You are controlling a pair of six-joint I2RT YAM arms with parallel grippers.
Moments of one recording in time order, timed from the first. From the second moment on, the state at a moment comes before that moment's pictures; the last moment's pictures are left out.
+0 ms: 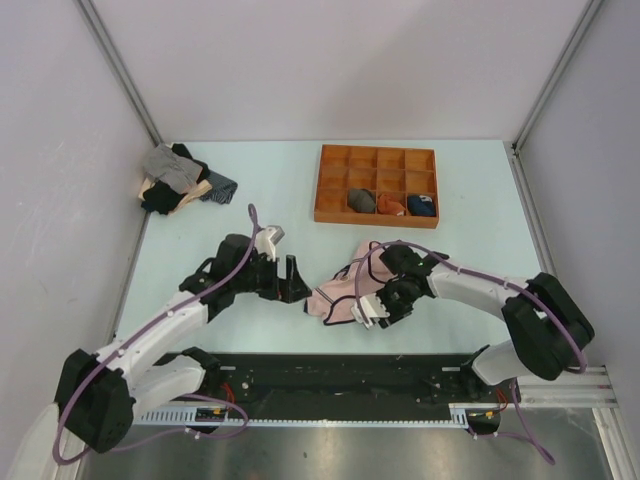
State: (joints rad) left arm -0.50 1.02 0.59 -0.28 0.42 -0.40; right arm 0.67 1.43 0.75 -0.64 -0.48 -1.42
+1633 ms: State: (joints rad) left arm -0.96 1.60 0.68 0.10 0.35 -0.69; right arm 0.27 1.29 0.68 -0.94 -0.46 -1.61
